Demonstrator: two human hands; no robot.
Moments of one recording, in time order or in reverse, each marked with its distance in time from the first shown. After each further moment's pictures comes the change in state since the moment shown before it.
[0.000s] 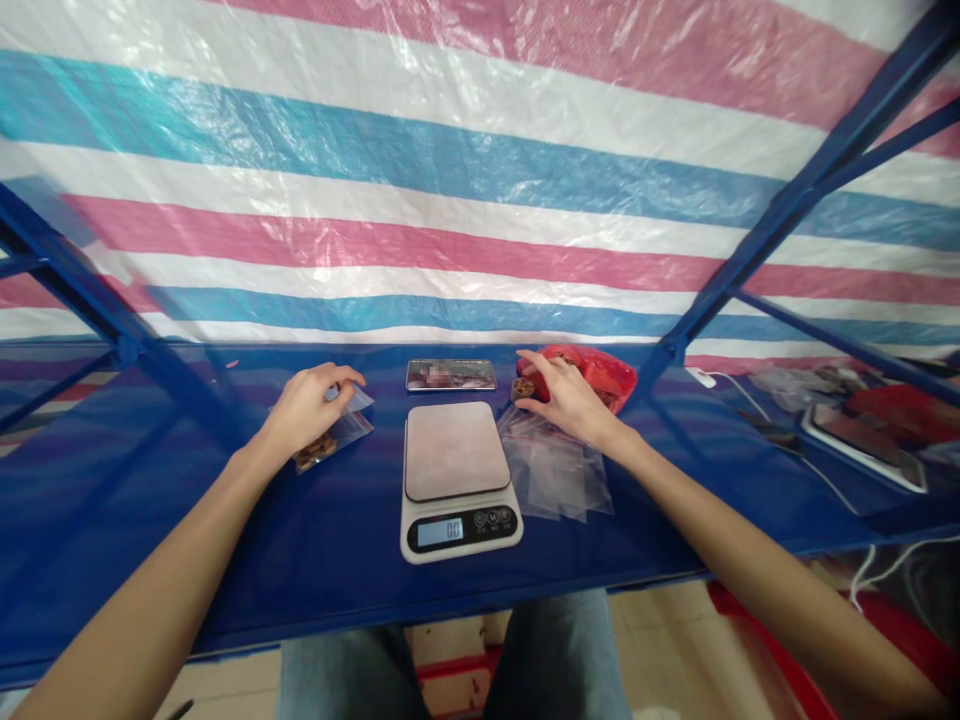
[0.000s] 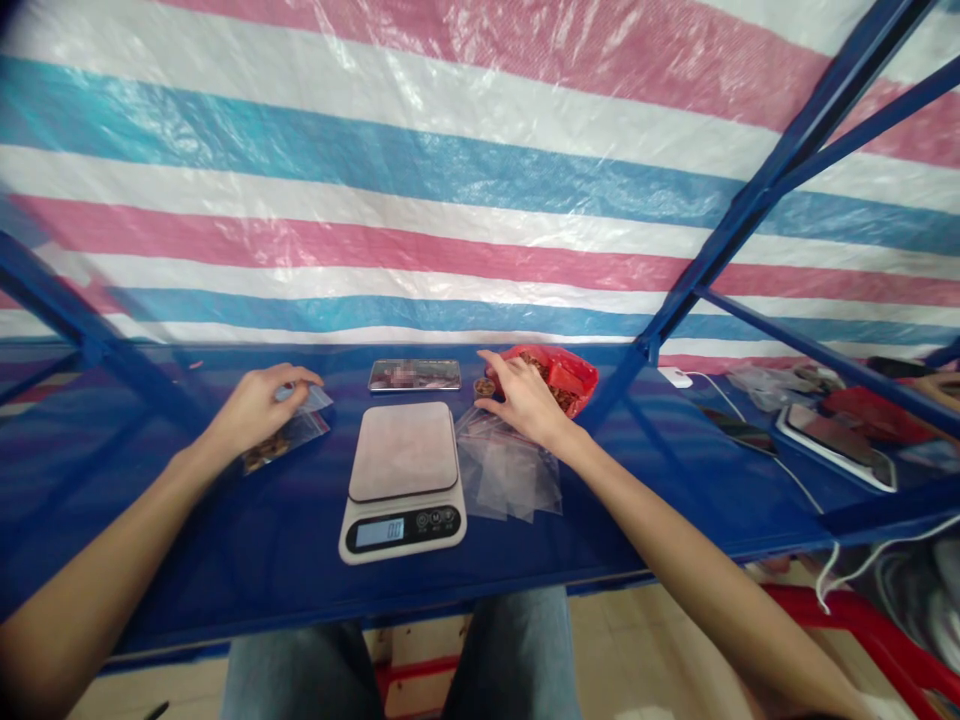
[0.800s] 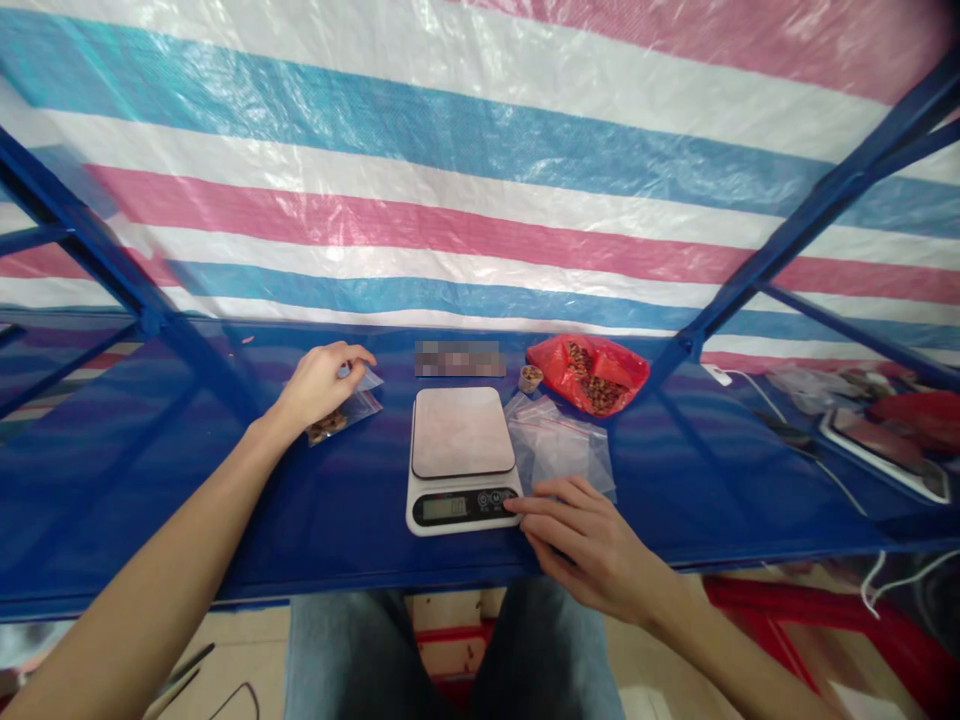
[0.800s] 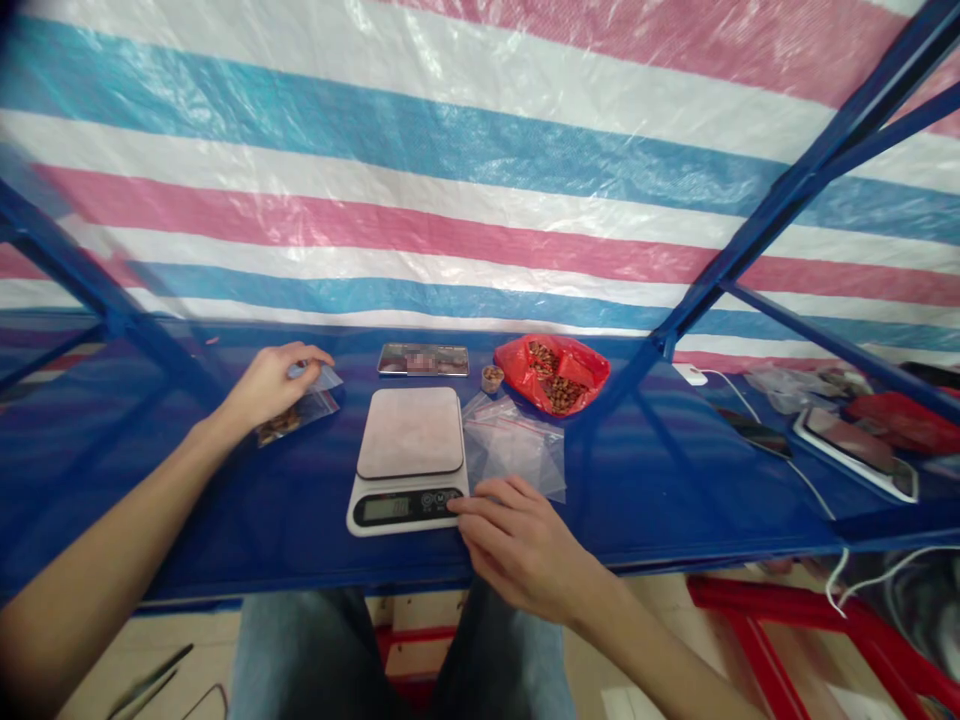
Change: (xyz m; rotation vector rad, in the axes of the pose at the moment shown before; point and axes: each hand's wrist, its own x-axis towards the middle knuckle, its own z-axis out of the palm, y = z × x) left_hand 0.000 0.009 -0.002 -0.001 -0.005 -0.047; right_hand -0.128 -0.116 -0.013 0.125 -0.015 -0.414
